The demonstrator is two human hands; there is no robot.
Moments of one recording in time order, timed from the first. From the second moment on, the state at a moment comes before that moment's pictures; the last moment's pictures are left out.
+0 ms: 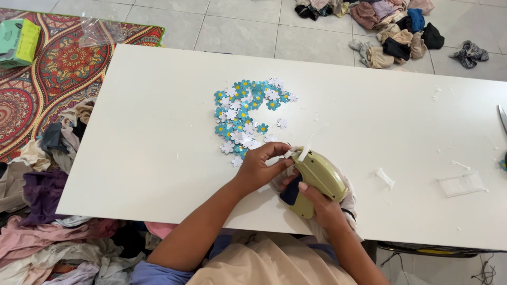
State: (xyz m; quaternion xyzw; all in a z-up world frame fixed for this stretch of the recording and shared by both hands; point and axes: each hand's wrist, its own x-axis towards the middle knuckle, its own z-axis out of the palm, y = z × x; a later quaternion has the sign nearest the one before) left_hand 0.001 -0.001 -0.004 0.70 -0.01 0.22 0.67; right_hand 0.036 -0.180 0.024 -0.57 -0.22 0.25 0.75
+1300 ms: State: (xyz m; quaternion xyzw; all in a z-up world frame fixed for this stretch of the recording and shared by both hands) left_hand 0.008 0.006 -0.005 0.77 0.08 0.34 0.53; right_hand 0.127 -0.281 0.051 -0.72 -0.21 0.23 0.63
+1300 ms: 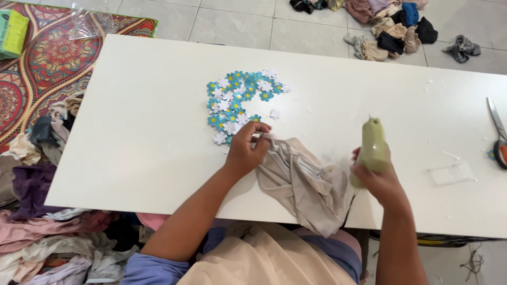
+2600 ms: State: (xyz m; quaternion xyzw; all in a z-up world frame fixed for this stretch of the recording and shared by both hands) left_hand -0.197 0.334 0.091 0.86 0.38 0.28 0.21; right_hand 0.021 -0.168 -0.024 -0.75 -0.63 -0.01 0.19
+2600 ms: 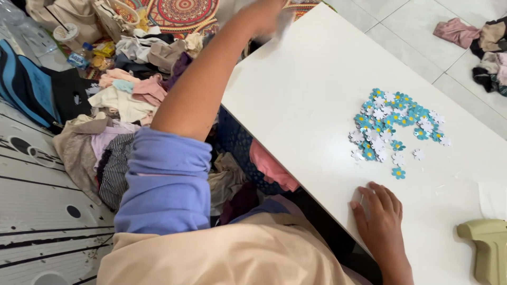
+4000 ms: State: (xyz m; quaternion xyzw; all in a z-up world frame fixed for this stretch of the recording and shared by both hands) left_hand -0.239 0.001 0.091 0.82 0.04 0.16 0.54; right_hand -0.031 -0.127 0.036 -0.44 -0.70 0.30 0.48
